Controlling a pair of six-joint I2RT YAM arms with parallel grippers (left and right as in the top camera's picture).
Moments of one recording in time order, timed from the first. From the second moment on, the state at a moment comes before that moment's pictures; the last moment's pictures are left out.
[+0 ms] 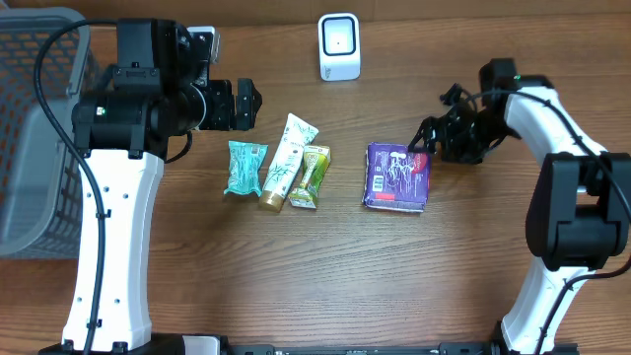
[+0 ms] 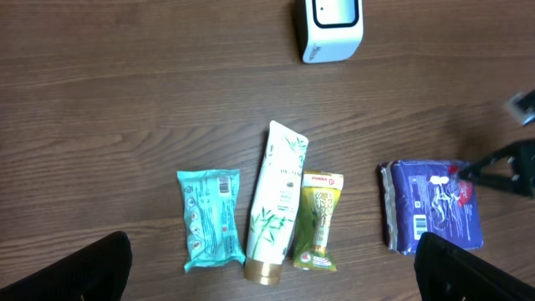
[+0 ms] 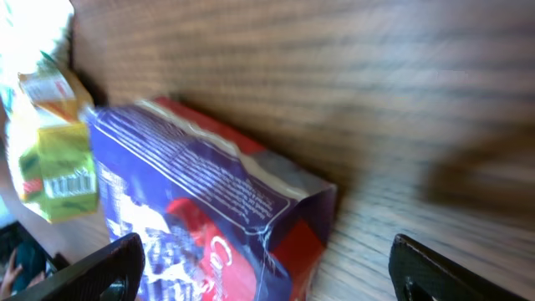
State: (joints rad) left arm -0.06 1.54 1.77 -1.15 0.19 -0.06; right arm 0.00 2.10 1.55 -1.01 -0.60 -0.06
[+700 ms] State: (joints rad) left arm -0.06 1.54 1.77 -1.15 0.19 -0.06; right arm 0.01 2.10 1.24 -0.68 -0.99 -0.12
